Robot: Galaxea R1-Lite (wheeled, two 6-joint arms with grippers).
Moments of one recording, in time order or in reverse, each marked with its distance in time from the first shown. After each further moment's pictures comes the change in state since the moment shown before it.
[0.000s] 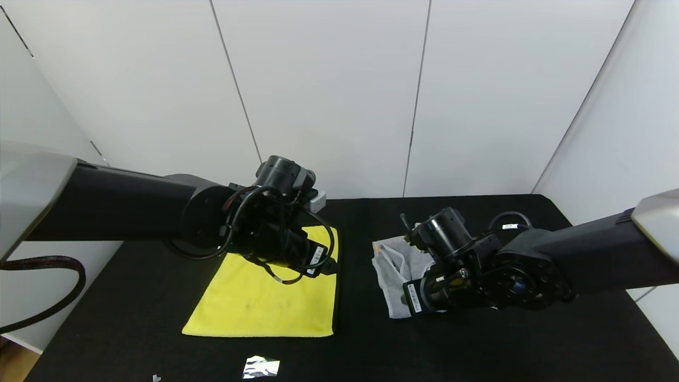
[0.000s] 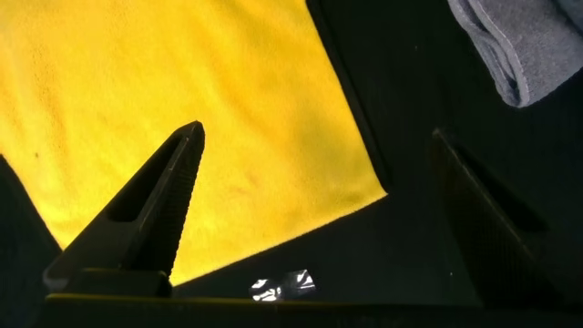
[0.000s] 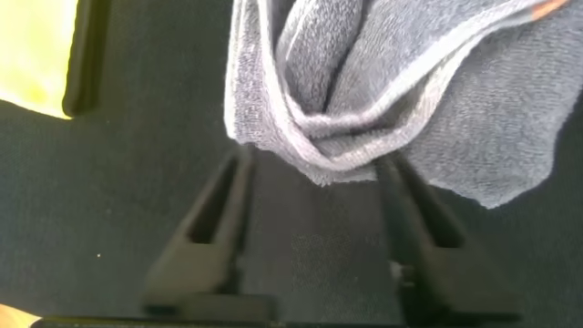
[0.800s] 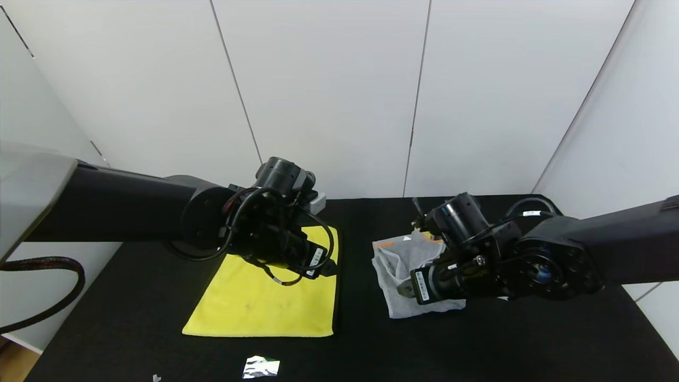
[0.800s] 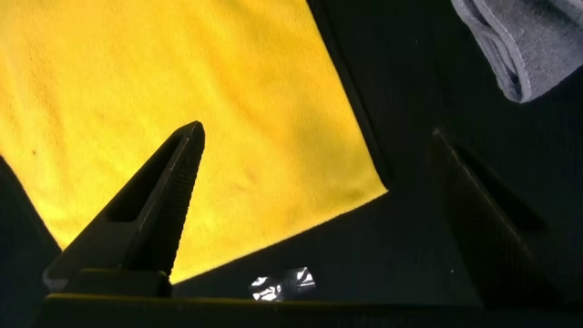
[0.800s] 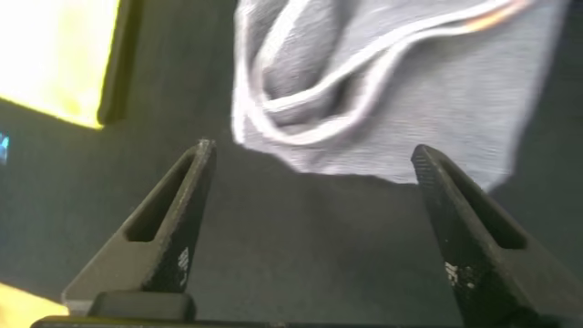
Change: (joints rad) left arm 0.000 -0.001 0.008 0.000 0.001 0.001; right arm -0.024 -0.067 -0.002 0.015 0.014 0.004
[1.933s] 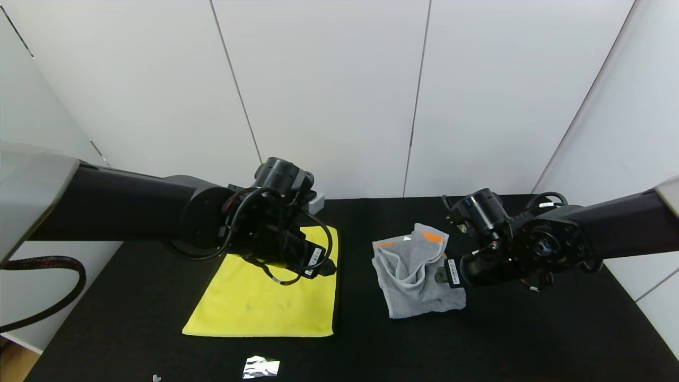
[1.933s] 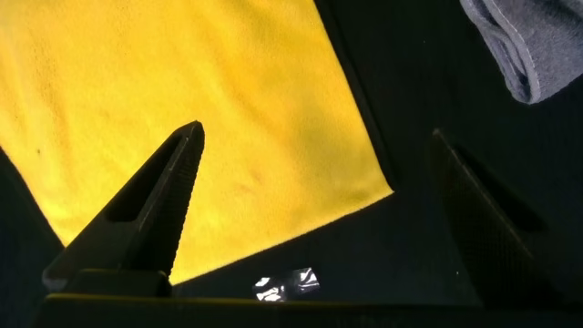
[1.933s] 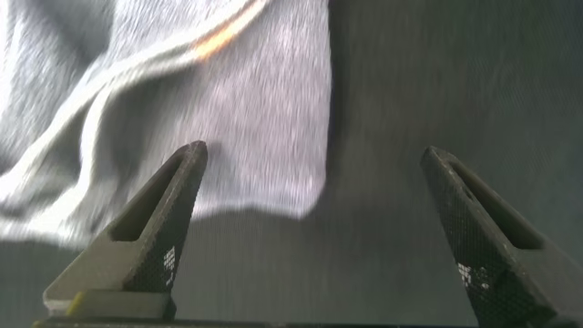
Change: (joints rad) left arm 0.008 0.004 0.000 0.000 0.002 0.004; right arm -0.167 0.065 -0.044 0.076 -0.114 -0.007
